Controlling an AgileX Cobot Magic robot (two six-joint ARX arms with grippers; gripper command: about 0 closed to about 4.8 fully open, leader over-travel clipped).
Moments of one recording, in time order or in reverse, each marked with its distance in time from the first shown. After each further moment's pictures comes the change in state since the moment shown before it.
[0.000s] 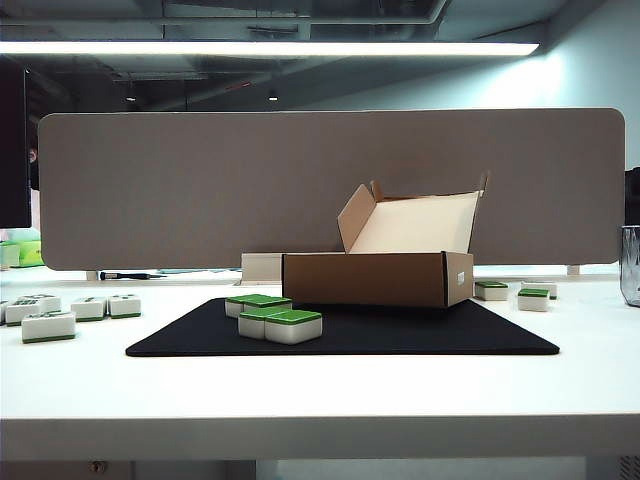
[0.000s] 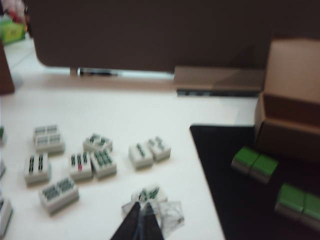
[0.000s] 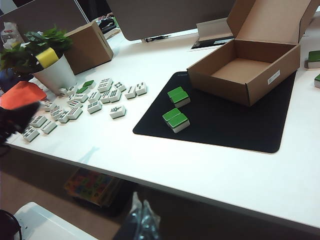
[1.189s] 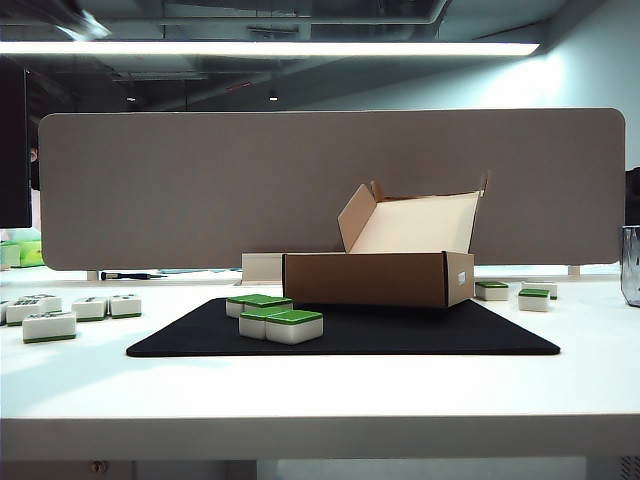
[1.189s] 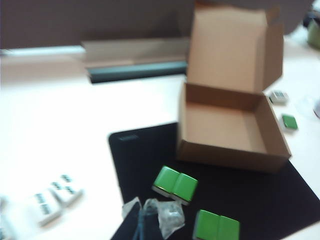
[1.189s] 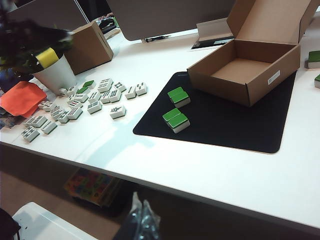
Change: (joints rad) left arm -0.129 1.065 0.843 -0.110 0.202 0.001; right arm 0.000 0.000 0.000 0.000 0.000 0.000
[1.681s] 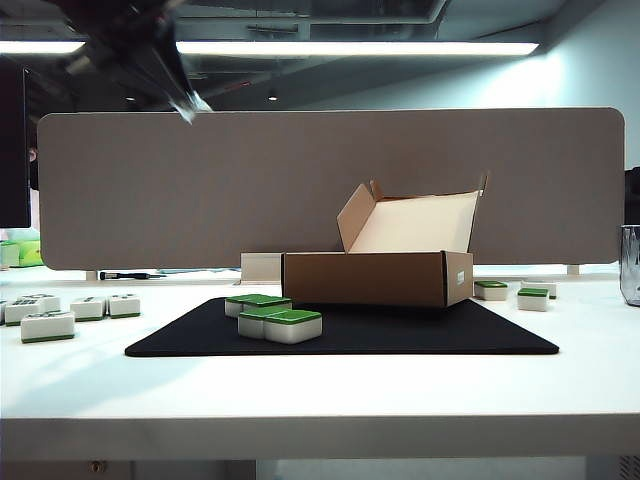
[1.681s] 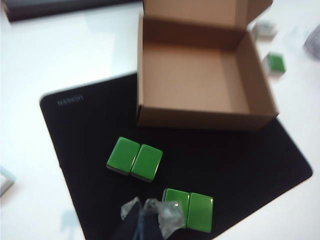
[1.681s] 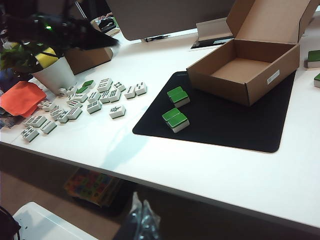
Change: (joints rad) left arm -0.169 0.372 0.279 -0.184 -0.040 0.000; right arm 0.000 0.000 0.000 0.000 0.000 0.000
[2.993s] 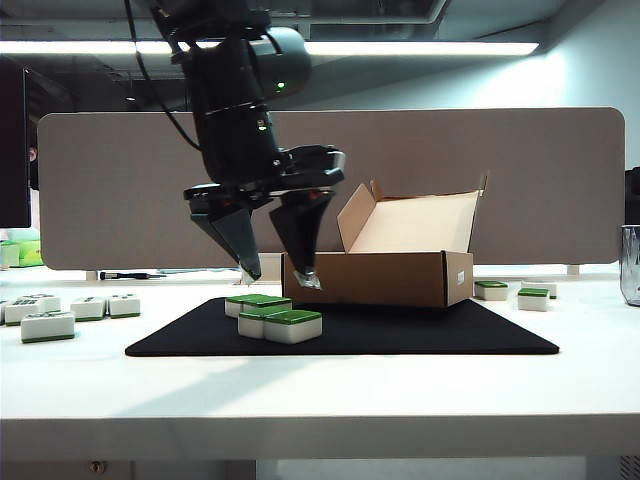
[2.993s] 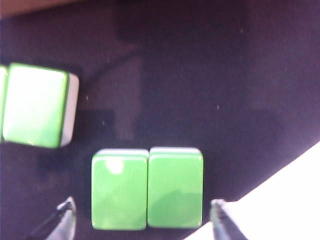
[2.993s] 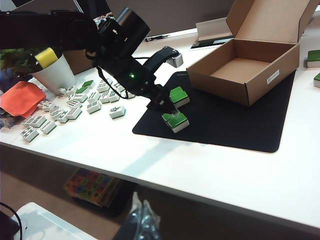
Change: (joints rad) left arm -0.279 0.483 0.224 -0.237 -0.245 0.094; right arm -0.001 0.000 0.000 0.000 0.000 0.000
